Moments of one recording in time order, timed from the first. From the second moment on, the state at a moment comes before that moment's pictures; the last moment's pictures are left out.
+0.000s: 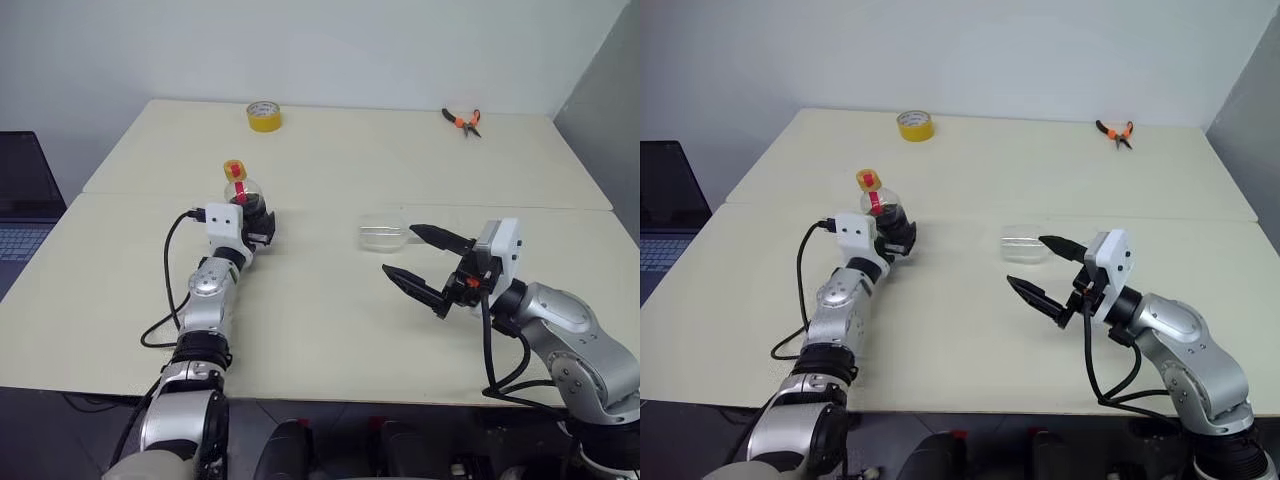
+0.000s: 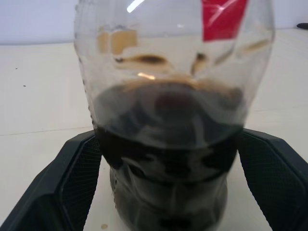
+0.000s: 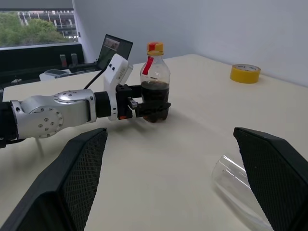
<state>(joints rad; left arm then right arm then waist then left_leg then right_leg) -0.64 0.27 0.18 0.72 -0.12 -0.17 -0.25 -0.18 -0.56 -0.02 -0.54 0.61 0.45 0.64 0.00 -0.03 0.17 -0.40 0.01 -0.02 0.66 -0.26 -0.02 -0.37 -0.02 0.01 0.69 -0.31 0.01</state>
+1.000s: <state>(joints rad) -0.45 0.23 -0.02 0.32 -0.11 -0.04 -0.47 -0.21 -0.54 -0.03 -0.64 0.59 0.49 0.57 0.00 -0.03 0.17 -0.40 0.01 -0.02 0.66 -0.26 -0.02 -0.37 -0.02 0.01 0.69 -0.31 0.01</state>
